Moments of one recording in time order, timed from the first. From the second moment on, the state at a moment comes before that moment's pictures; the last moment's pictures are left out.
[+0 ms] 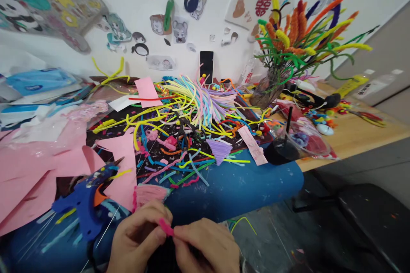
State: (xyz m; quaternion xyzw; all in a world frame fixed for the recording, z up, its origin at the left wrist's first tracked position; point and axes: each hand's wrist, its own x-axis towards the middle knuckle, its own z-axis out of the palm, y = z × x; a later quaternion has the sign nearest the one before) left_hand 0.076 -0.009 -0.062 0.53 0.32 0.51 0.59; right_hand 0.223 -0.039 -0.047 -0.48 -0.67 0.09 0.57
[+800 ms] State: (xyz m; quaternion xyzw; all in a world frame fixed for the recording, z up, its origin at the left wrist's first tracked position) left_hand 0.085 0.000 -0.043 0.55 0.41 0.38 0.63; right_hand 0.243 -0.042 -0.055 -0.46 -0.76 -0.06 0.45
